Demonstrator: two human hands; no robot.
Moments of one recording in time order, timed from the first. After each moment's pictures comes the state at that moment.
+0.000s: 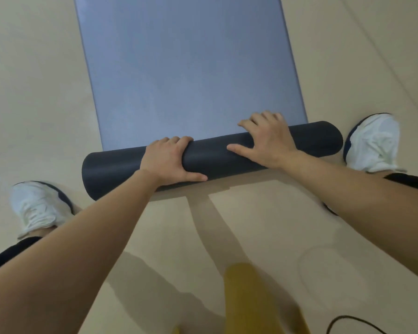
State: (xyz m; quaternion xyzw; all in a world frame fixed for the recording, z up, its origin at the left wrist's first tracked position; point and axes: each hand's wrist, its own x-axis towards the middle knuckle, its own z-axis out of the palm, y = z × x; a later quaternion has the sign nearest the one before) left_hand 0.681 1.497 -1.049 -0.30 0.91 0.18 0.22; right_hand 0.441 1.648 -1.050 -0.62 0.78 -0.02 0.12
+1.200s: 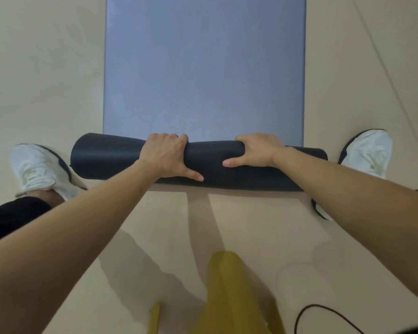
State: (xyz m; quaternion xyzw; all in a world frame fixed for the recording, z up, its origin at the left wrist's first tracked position) left_hand 0.696 1.516 -1.025 -0.30 0.91 0.10 0.28; right_hand 0.457 1.637 -1.045 -0.56 0.70 0.10 0.43
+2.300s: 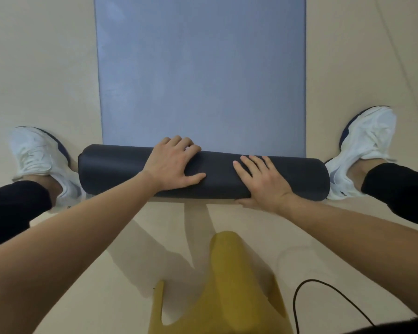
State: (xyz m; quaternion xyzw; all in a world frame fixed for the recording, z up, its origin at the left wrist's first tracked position) left_hand 0.738 1.575 -1.047 -0.20 0.96 0.13 0.15; right_hand 0.520 1.787 -1.070 -0.71 0.66 0.12 0.21
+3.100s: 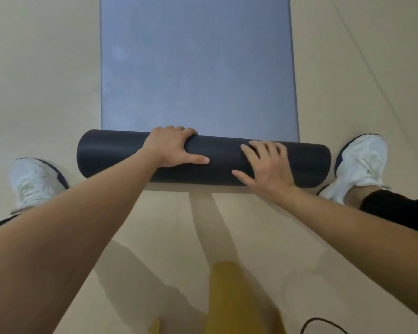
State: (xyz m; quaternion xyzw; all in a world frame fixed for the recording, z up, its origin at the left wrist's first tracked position) left_hand 0.668 1.482 -1.036 -0.30 0.90 0.19 0.25; right_hand 0.478 1.705 -1.042 -0.61 0.79 0.01 0.09
